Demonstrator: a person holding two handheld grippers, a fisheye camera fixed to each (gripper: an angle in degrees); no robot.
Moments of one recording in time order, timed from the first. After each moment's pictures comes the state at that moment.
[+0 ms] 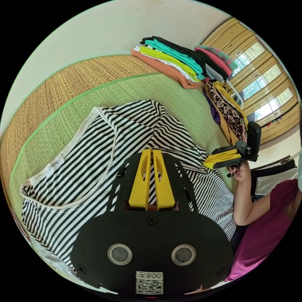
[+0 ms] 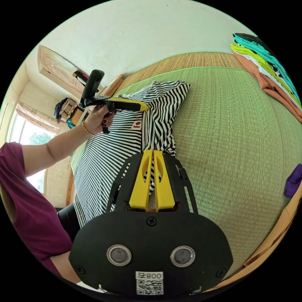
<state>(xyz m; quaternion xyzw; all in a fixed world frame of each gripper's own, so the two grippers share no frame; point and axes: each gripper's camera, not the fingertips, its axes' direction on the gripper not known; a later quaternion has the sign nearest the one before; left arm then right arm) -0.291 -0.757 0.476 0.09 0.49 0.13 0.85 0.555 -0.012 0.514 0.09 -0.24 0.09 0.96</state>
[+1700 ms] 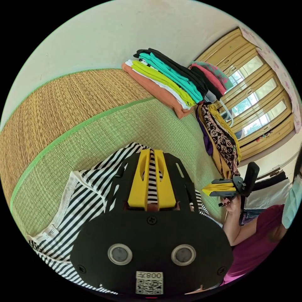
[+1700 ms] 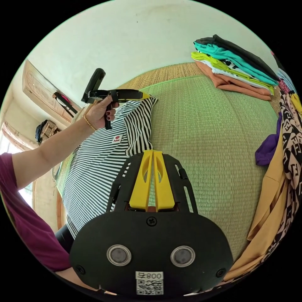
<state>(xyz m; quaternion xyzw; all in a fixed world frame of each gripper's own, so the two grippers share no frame) -0.221 -0.868 0.462 0.17 0.56 0.18 0.79 0.555 0.018 0.502 0.15 -0.14 0.19 0.96</state>
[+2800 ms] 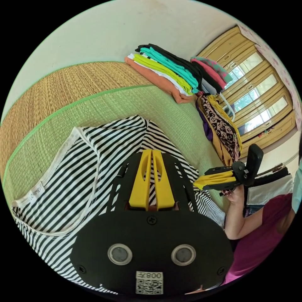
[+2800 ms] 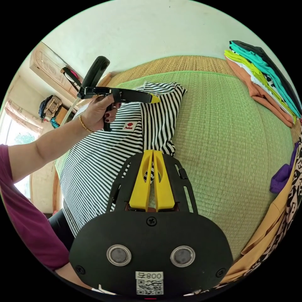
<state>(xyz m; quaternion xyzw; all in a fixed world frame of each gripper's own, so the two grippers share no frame) -0.297 -0.742 0.552 0.15 0.55 0.17 0.81 0.516 -0.042 0.568 0.08 -0.15 0.11 0.98</state>
